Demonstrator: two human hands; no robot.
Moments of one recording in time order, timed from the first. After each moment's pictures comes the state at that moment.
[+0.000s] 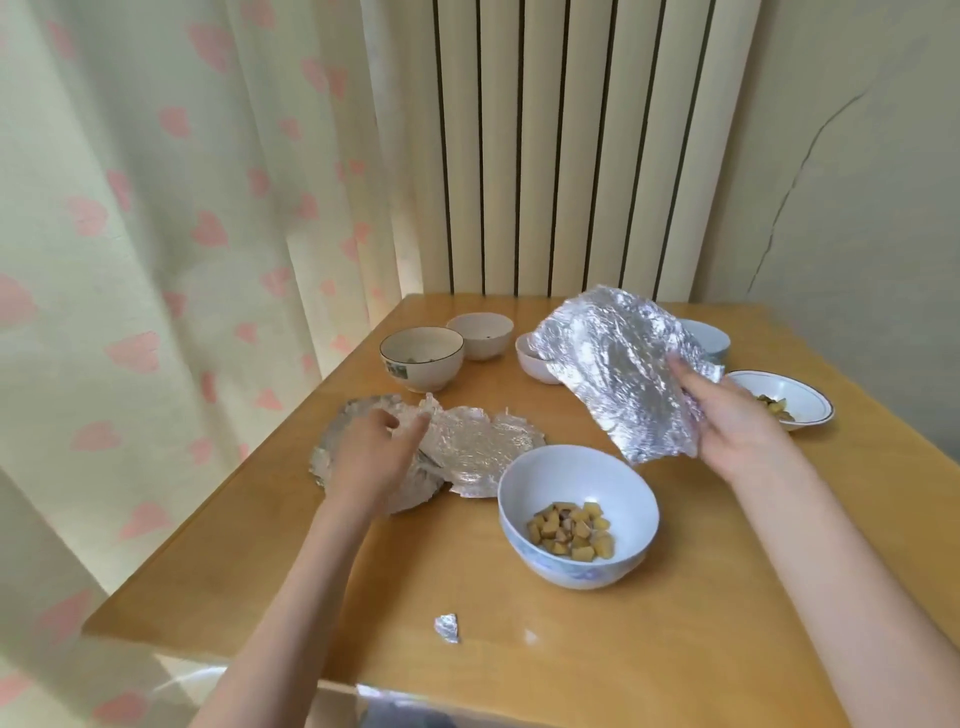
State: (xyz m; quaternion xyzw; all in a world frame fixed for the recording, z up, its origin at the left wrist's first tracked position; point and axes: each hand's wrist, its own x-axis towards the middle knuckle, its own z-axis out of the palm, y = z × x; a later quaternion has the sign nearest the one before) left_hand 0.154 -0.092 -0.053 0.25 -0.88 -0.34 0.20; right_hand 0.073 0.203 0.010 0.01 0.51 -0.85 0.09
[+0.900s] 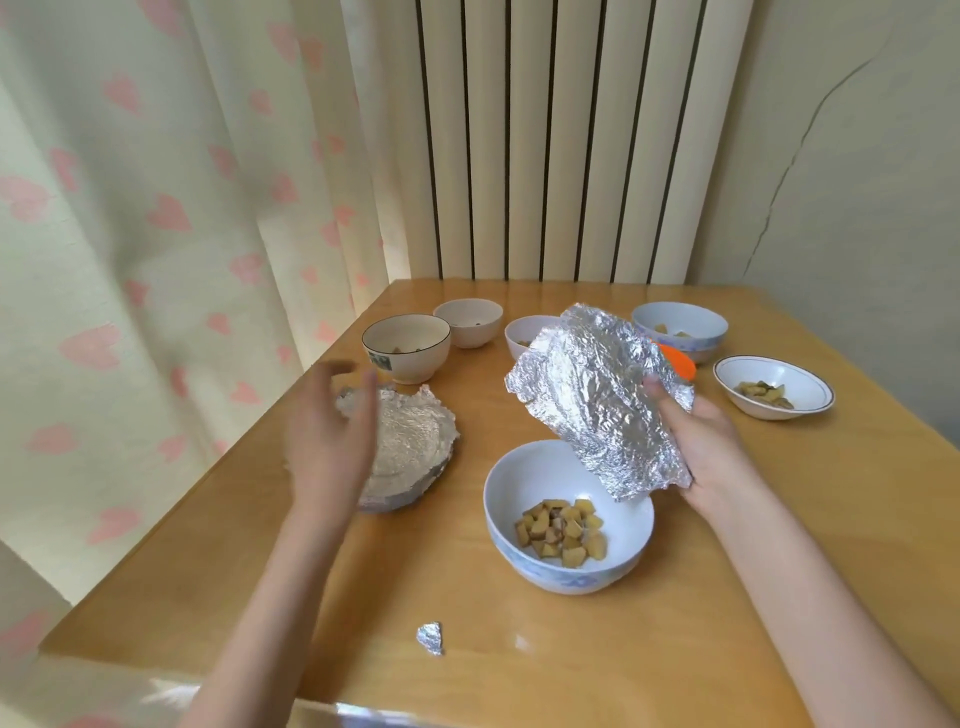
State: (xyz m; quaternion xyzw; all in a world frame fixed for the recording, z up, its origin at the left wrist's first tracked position) left_hand 0.173 -0.077 -0.026 0.21 -0.80 -0.37 0.42; right_hand 0.077 0.193 -0.027 -0.02 0.57 -0.82 0.04
